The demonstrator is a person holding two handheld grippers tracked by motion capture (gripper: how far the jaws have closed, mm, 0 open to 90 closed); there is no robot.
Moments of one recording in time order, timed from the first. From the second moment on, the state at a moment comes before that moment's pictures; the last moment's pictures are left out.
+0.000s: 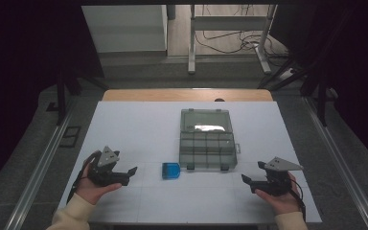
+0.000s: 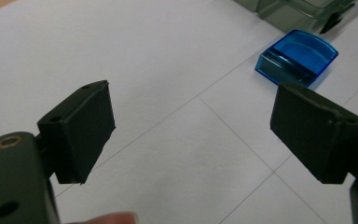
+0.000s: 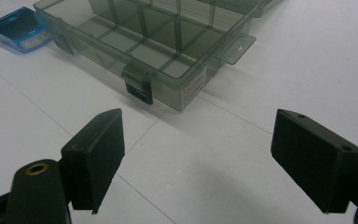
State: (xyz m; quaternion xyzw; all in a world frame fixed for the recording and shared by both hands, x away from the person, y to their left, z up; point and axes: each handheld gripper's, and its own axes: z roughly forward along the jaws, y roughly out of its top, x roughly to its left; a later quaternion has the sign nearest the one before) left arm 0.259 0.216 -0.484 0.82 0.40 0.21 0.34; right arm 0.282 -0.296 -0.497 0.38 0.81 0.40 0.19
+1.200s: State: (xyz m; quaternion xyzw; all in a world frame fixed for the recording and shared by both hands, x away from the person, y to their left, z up) left arm 0.310 0.139 -0.473 0.90 0.28 0.10 0.30; right arm 0.284 -0.297 -0.500 0.38 0.81 0.40 0.18
